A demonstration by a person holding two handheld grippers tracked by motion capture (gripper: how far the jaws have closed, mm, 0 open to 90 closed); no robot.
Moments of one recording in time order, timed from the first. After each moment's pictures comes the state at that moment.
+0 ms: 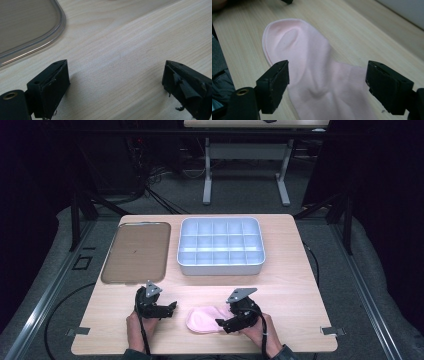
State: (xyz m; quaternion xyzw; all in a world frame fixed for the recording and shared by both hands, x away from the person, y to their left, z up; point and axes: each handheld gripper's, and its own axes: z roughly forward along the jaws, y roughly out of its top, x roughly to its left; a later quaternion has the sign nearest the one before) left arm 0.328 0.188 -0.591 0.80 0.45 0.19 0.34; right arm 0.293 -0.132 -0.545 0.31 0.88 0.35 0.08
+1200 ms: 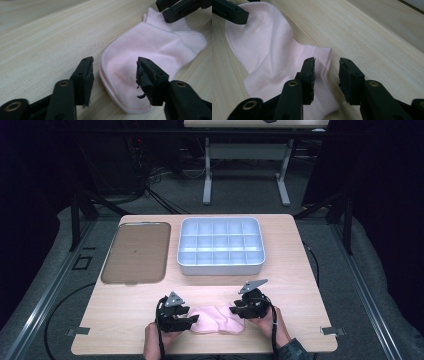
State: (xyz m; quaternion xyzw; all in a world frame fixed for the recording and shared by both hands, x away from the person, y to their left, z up) left arm 0.287 0.123 -0.573 0.83 0.40 0.07 0.38; right arm 0.326 -0.167 -0.566 0.34 0.88 0.33 0.04
